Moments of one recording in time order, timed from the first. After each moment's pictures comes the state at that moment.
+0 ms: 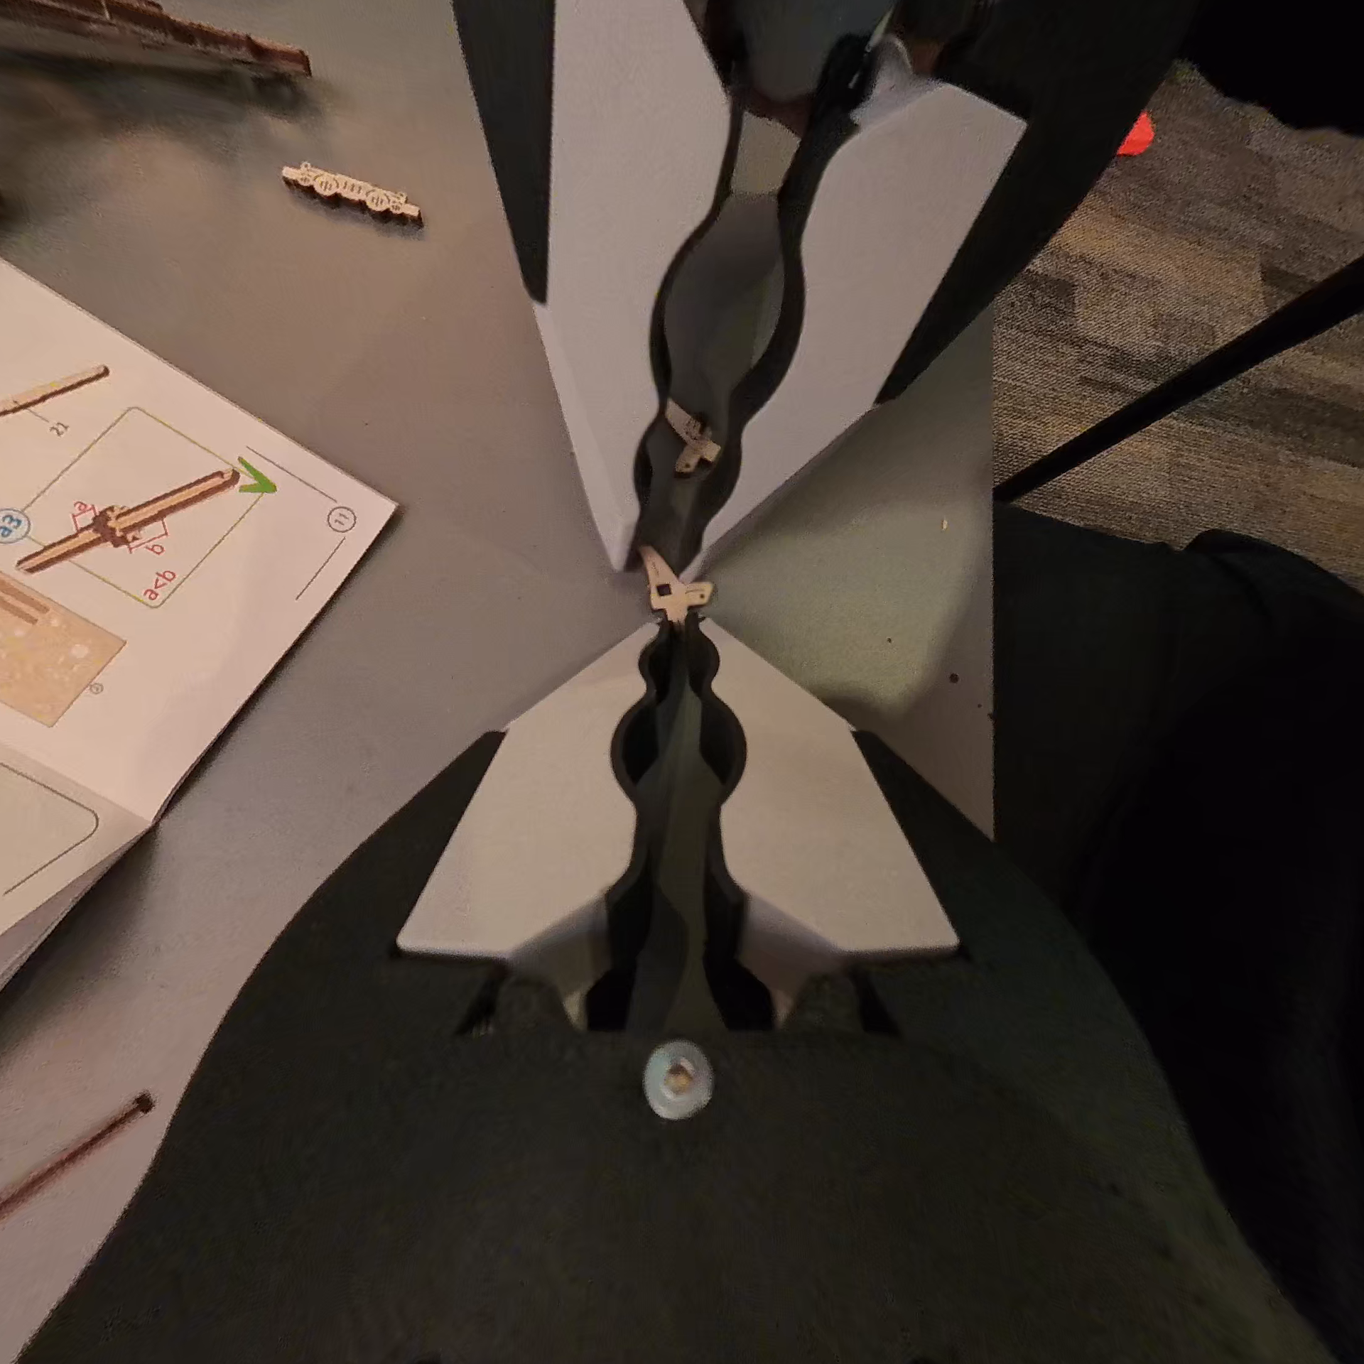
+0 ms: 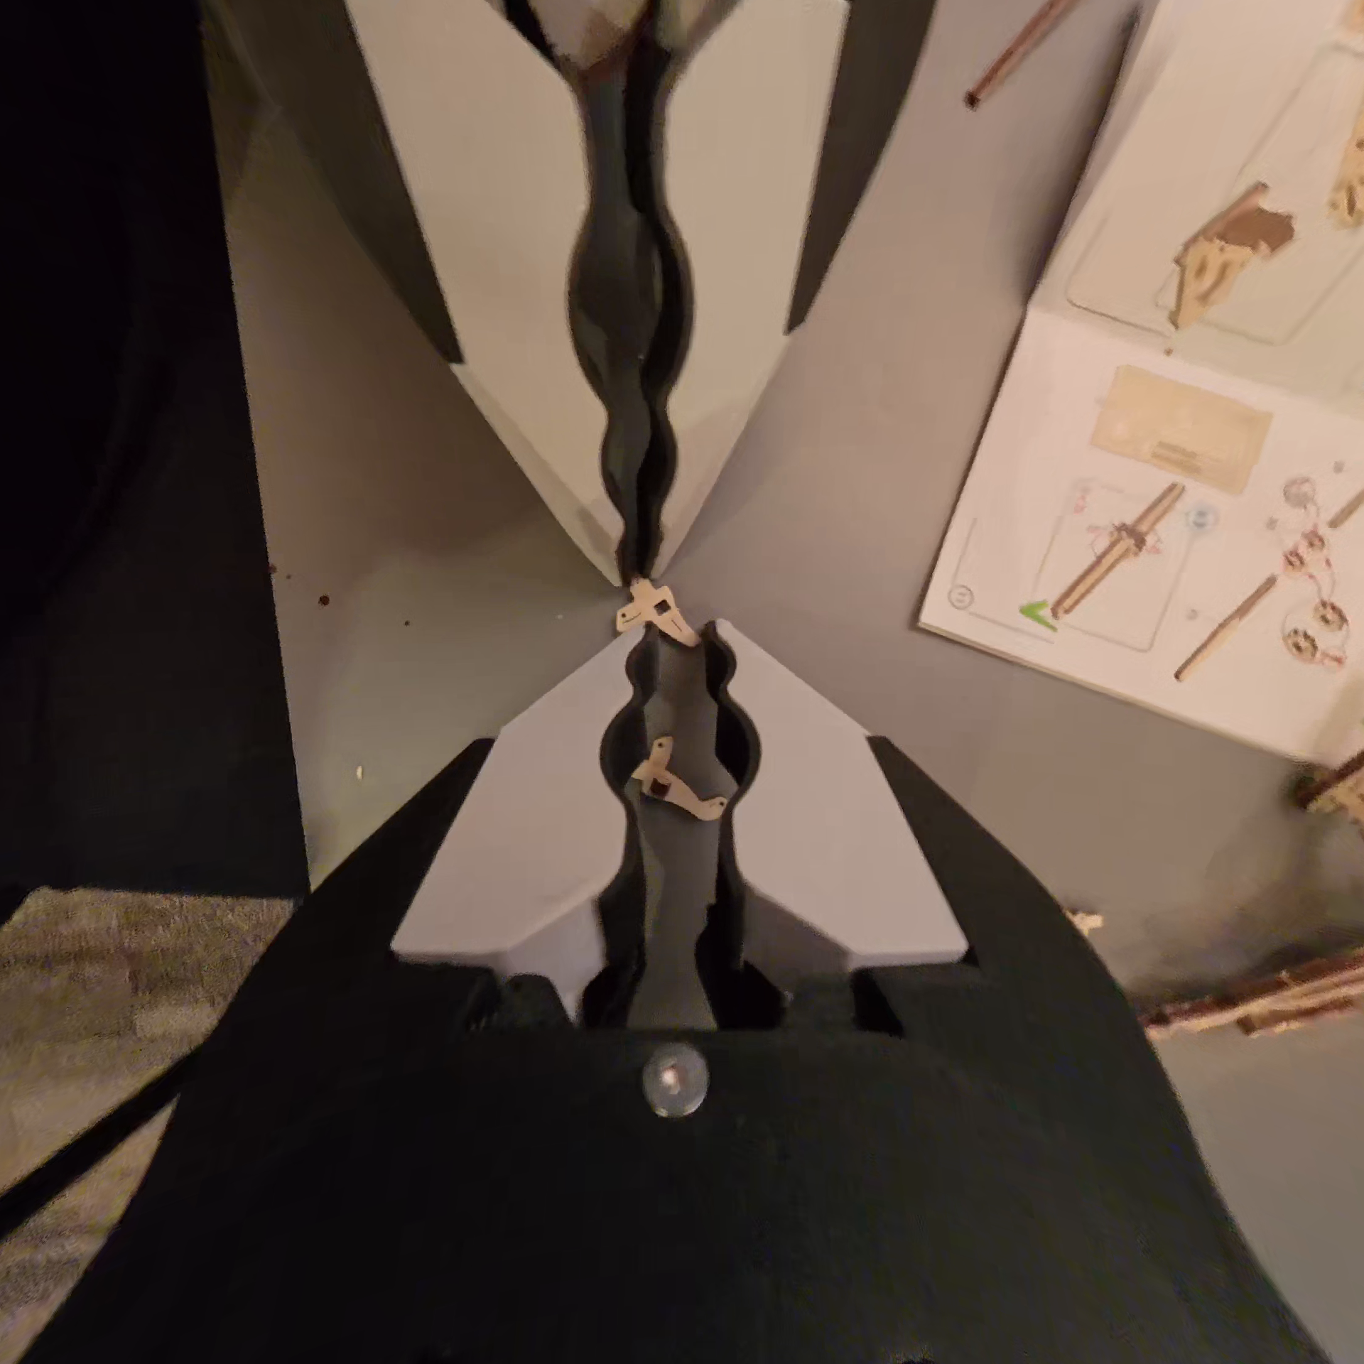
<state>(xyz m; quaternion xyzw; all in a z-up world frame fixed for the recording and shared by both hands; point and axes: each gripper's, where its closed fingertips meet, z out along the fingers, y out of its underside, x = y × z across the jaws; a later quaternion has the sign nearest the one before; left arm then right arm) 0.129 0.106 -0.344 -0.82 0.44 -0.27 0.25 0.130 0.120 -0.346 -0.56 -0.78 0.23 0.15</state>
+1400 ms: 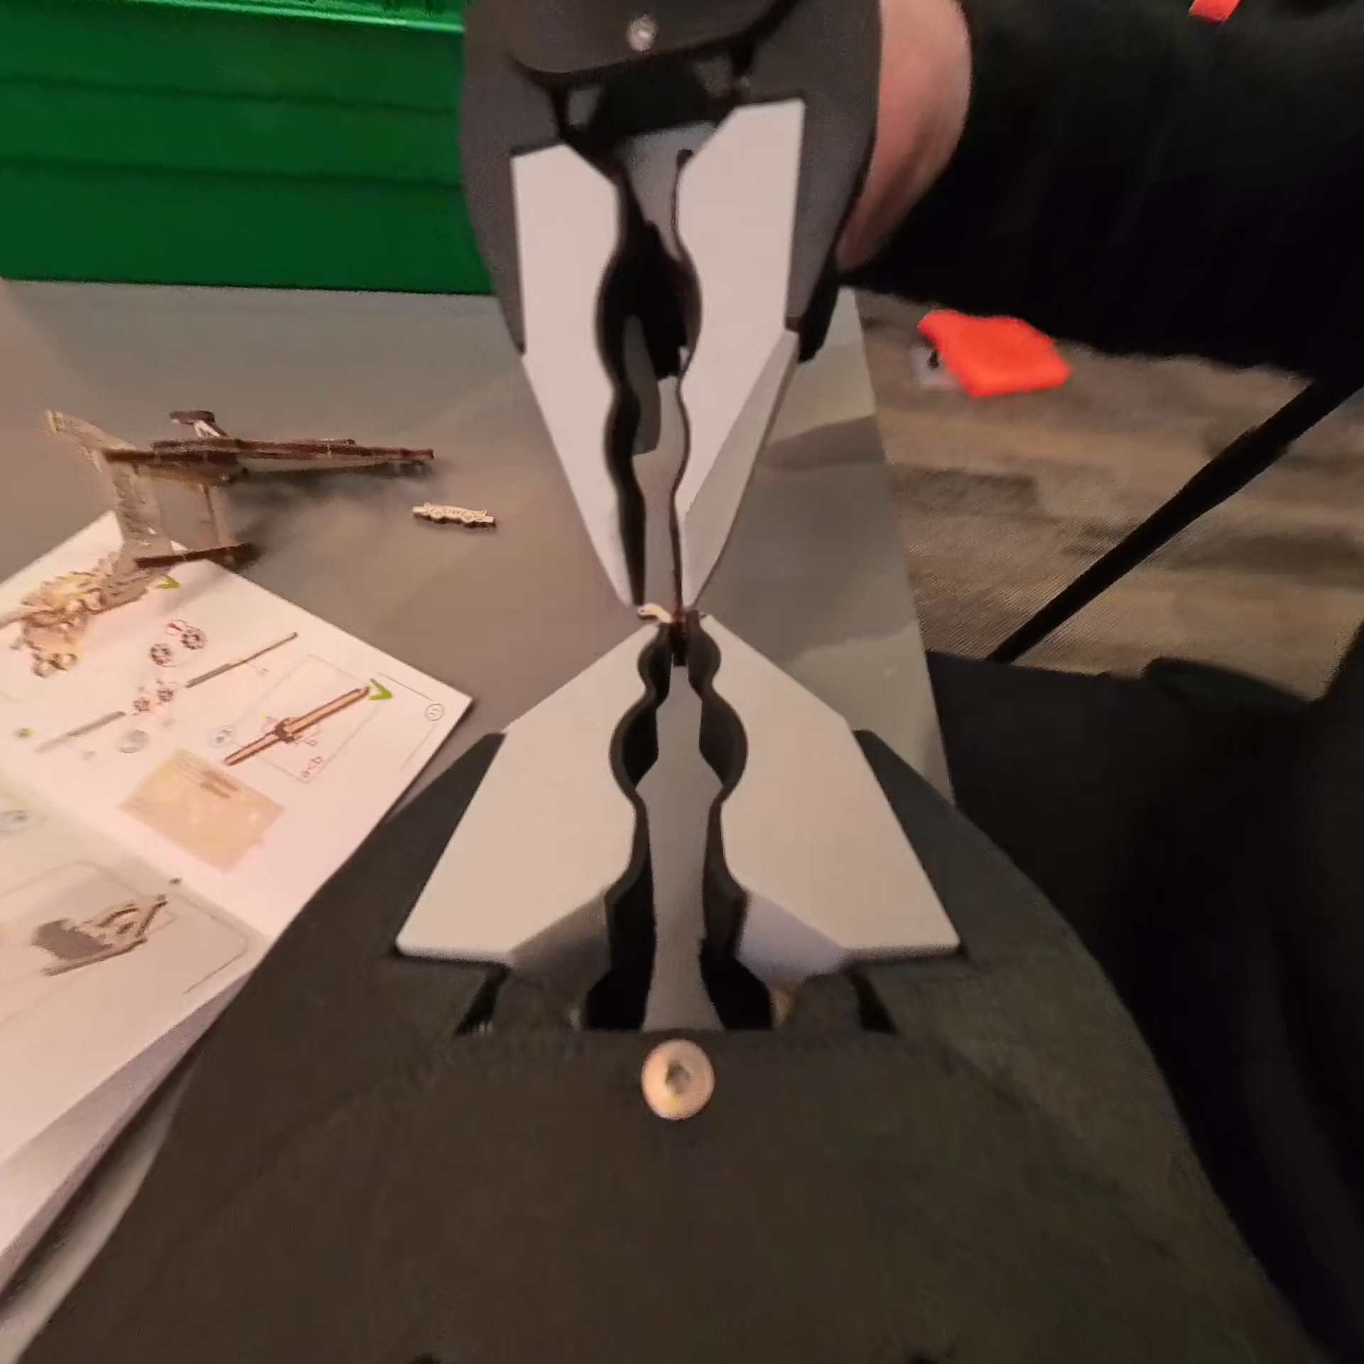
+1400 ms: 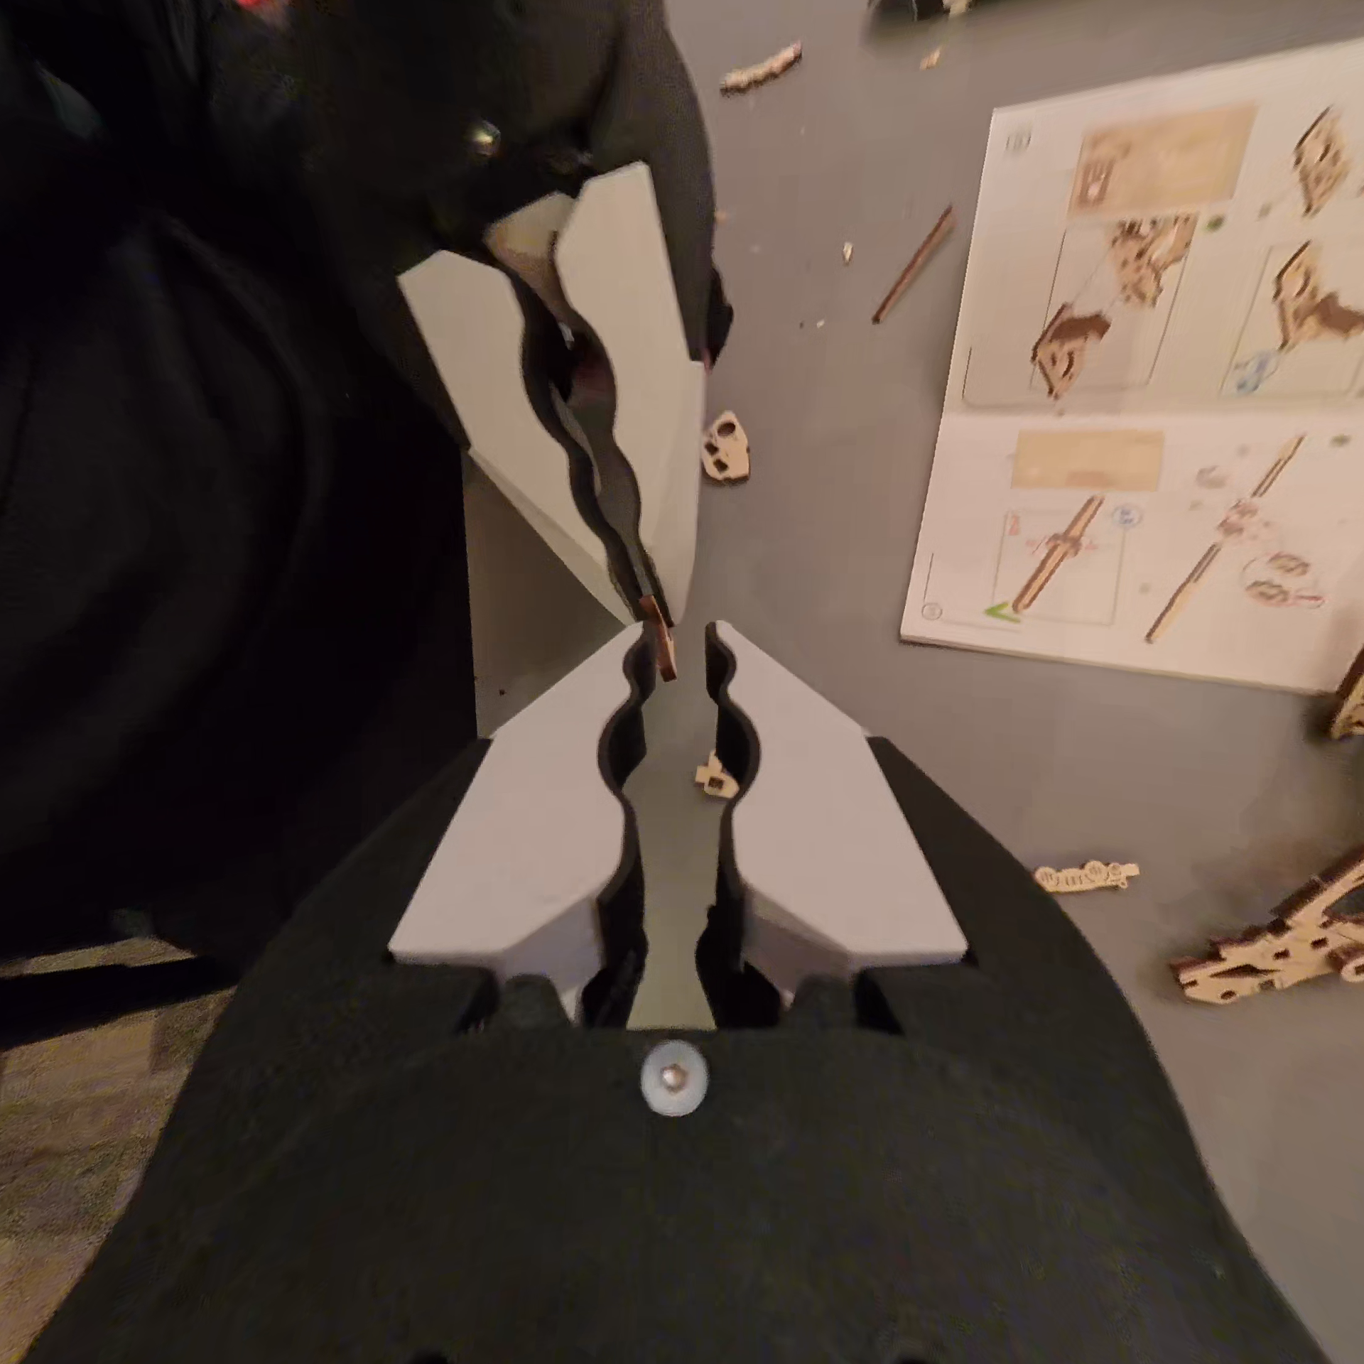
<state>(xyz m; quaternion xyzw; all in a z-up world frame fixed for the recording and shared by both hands) 0.146 0.120 -0.283 -0.74 0.43 -0.31 0.40 0.134 0.125 -0.281 -0.60 -0.66 0.42 0.14</state>
